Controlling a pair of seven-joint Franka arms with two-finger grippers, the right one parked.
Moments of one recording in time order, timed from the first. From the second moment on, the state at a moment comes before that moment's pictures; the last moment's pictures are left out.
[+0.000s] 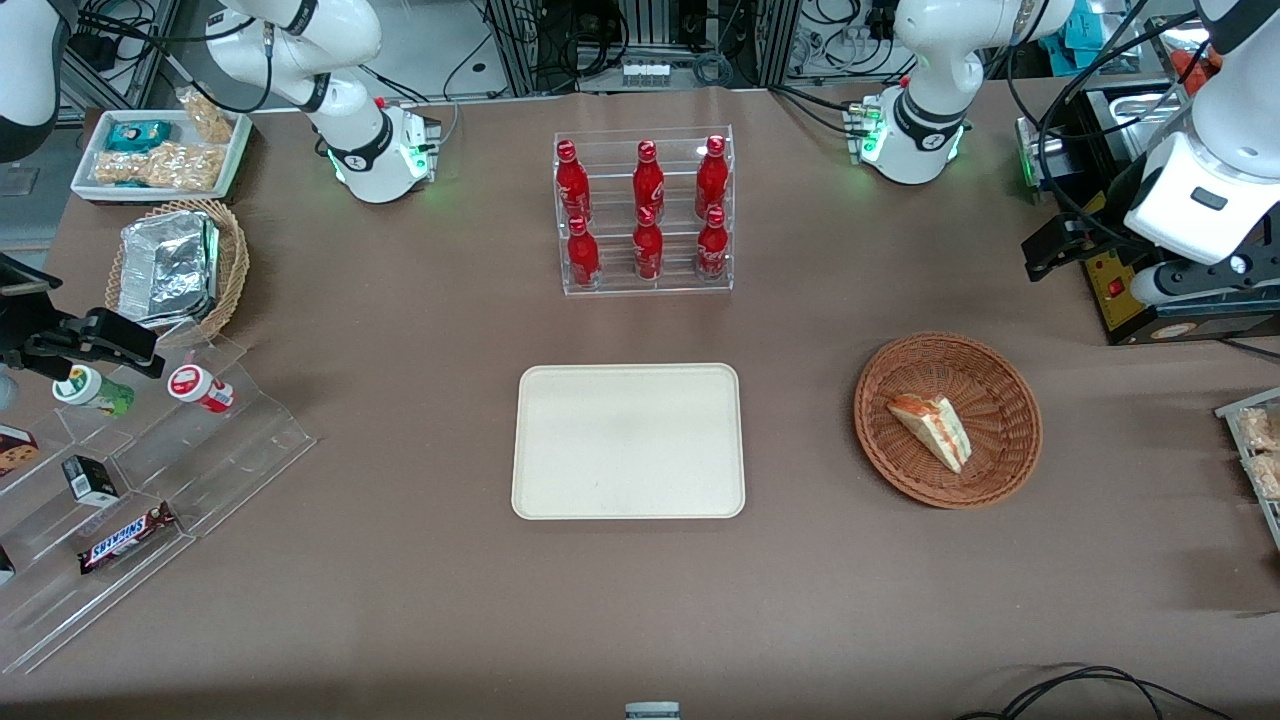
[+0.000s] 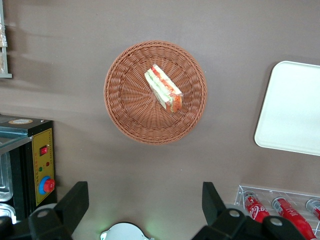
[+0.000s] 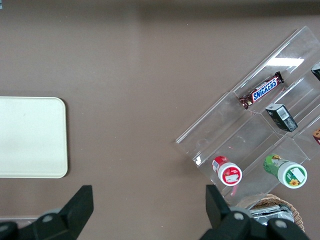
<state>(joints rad) 0.10 0.01 -0.27 -1.51 0.04 1.42 -0.31</state>
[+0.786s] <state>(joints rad) 0.10 0.19 -0.27 -1.66 0.04 1.61 -0.55</state>
